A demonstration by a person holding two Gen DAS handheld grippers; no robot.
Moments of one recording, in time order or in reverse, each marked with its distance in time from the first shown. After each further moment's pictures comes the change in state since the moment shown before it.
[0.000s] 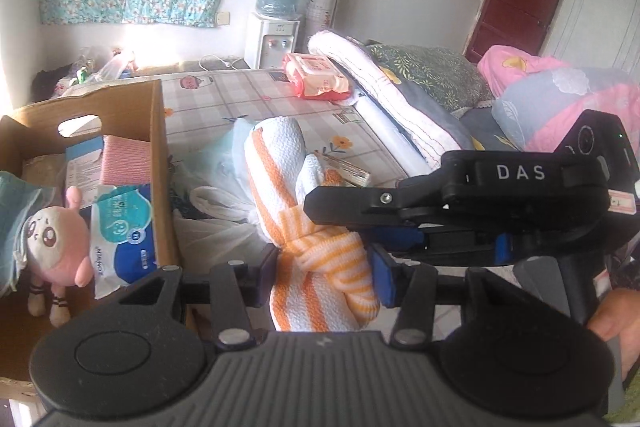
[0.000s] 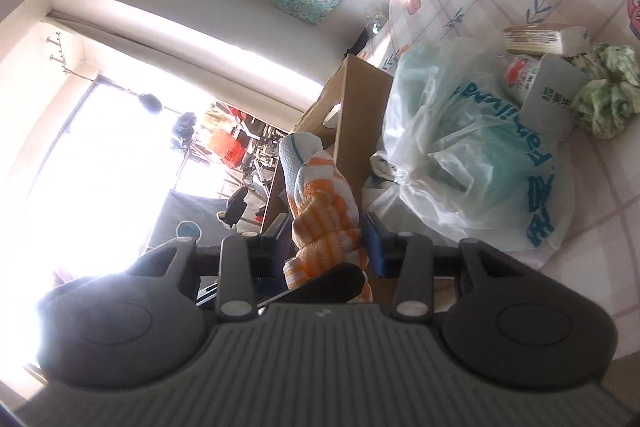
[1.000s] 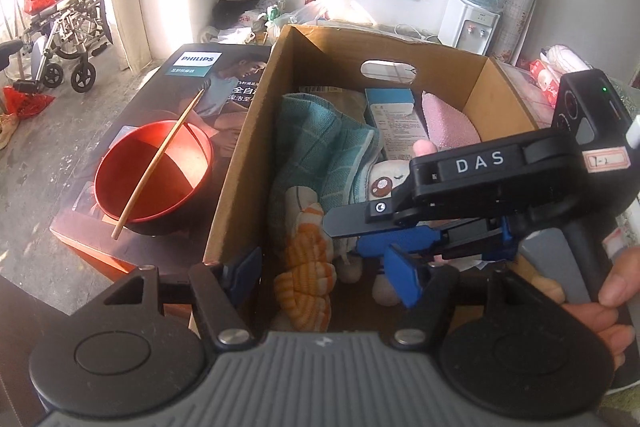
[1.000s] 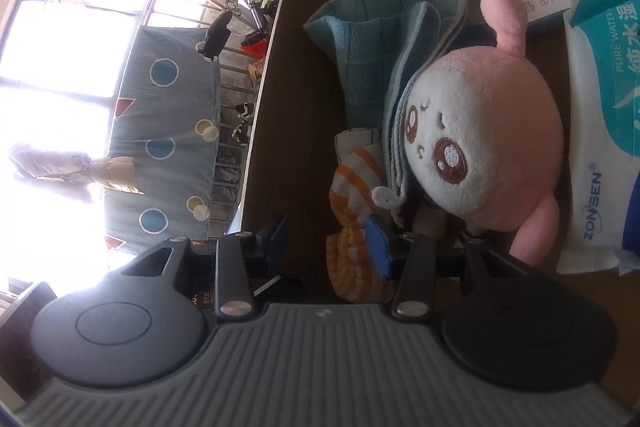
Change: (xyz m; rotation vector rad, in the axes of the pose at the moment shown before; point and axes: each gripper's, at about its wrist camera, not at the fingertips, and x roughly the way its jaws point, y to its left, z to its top) left arm -0.056 0.234 -0.014 -0.262 0.114 0.388; right arm 0.317 0.080 -0.025 0.010 0.520 -0.070
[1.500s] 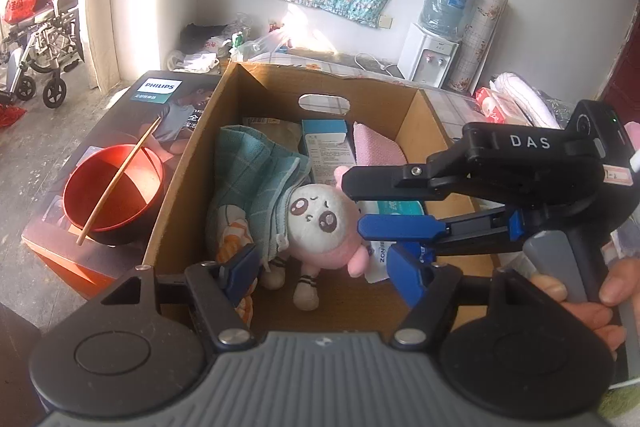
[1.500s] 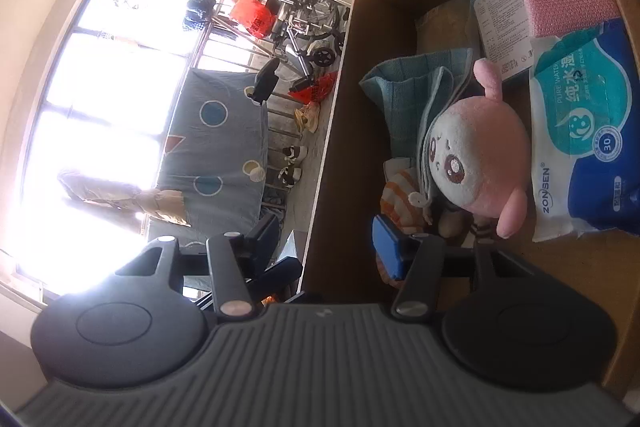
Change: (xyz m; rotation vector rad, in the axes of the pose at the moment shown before) left arm -0.038 -0.039 -0.005 0.001 -0.092 -0.123; right arm -0.102 0.002 -0.027 -0.031 -0.169 0.146
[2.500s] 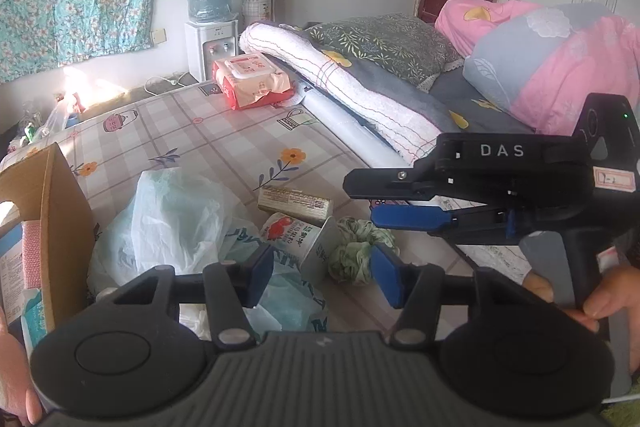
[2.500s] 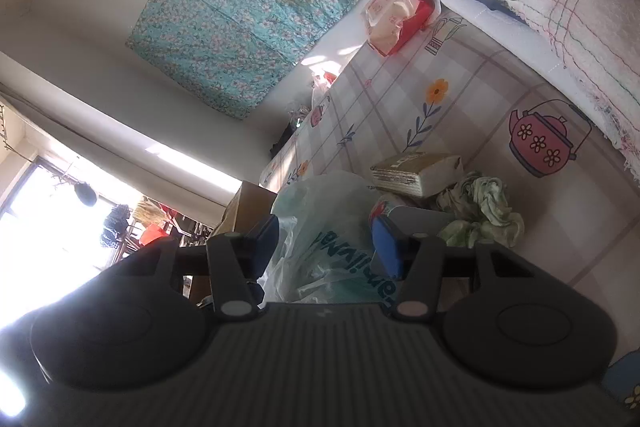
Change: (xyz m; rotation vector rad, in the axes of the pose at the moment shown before) left arm 0.115 -0.297 -0.021 0.516 0.025 -0.353; right arm -0.303 -0.167 -0.056 0.136 -0.692 -0.304
